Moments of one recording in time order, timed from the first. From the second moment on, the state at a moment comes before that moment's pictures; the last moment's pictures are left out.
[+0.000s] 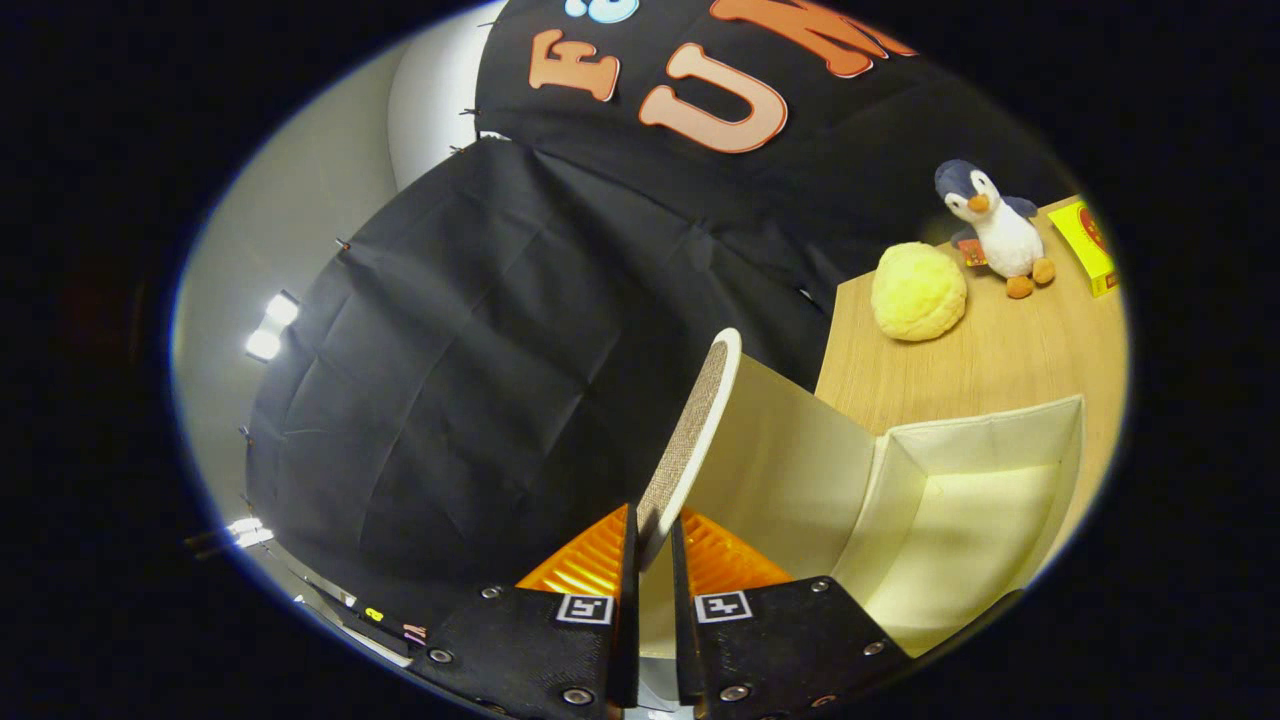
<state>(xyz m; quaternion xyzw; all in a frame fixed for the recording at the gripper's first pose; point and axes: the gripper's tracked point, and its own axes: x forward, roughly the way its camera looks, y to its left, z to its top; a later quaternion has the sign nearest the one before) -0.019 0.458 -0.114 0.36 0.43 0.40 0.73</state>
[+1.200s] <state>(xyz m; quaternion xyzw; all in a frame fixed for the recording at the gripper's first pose) -0.051 0.094 -0.299 0.04 0.47 0.13 0.87</state>
